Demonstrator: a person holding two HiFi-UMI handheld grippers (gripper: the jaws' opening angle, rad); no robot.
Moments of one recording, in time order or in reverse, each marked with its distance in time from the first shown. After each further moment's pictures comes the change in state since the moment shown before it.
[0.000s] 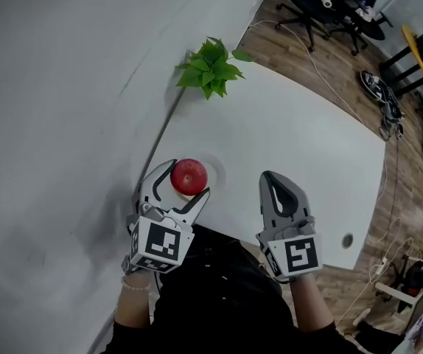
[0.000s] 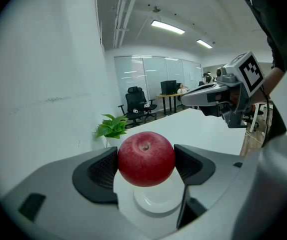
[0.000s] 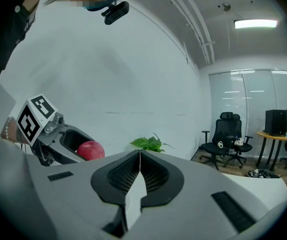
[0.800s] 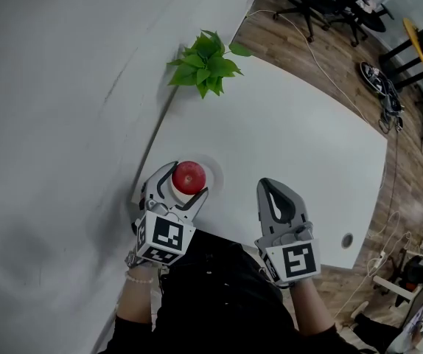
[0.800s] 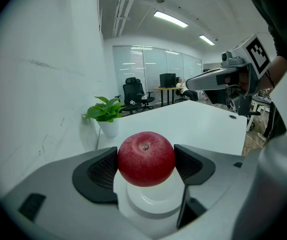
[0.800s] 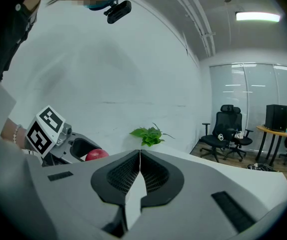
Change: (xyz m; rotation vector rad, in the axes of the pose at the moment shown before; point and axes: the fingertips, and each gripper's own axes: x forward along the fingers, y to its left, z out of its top) left arm 0.052 -0.005 -0.052 -0.037 0.084 -0.053; right arm 0.014 -0.006 -0.034 0.023 0.088 0.009
